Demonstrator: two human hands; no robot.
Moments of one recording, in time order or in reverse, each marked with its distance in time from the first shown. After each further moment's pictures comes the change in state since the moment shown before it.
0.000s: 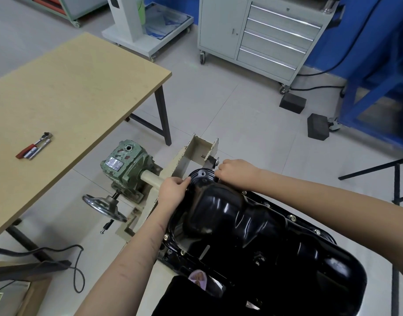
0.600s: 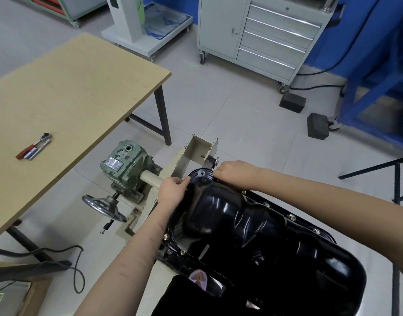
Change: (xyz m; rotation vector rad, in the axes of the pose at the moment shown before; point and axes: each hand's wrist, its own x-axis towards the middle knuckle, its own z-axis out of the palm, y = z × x) left_hand 0.001 0.000 0.001 0.024 0.014 -0.016; right_hand -0.003 0.002 -0.003 0.032 -0.037 -0.064
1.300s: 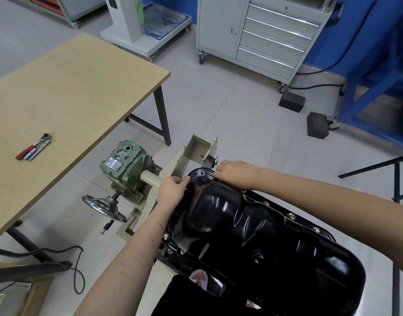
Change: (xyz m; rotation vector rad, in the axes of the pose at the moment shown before) left_hand -0.001 0.000 0.000 -0.019 0.006 -0.004; right_hand -0.001 0.001 0.003 -0.016 0.020 -0.034
